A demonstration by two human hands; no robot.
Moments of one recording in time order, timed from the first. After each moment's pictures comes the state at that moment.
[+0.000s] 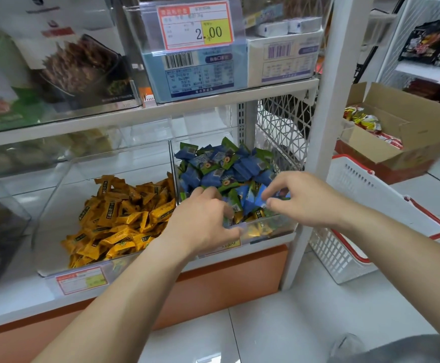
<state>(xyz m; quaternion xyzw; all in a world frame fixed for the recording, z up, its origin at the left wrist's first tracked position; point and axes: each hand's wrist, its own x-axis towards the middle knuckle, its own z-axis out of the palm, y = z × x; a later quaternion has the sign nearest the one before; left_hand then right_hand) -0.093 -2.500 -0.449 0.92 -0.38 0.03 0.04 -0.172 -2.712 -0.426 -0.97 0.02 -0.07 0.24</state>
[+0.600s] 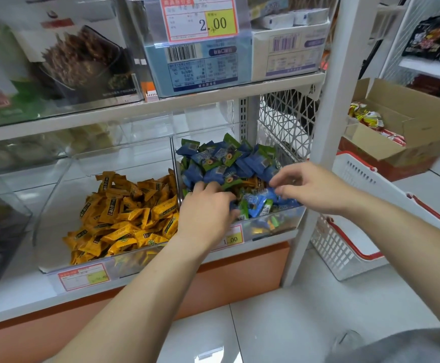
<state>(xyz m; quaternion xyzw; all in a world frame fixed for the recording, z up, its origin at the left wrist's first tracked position) -0.086 -2.514 -0.469 0.94 -0.33 0.11 0.06 -0.167 -2.729 -0.426 -0.93 0.05 -0.04 0.37</state>
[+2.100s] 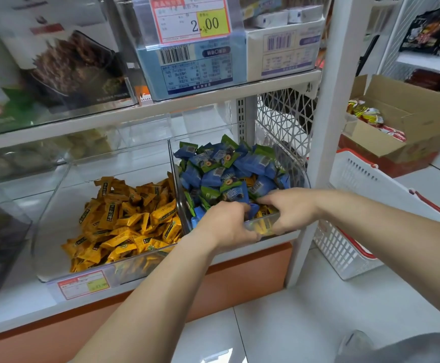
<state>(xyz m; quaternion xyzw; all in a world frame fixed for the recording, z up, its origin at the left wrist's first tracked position) -0.087 -2.540 -0.475 0.91 -0.39 -0.11 0.11 -0.135 -2.715 -0.449 -0.97 -0.02 0.23 0.10</state>
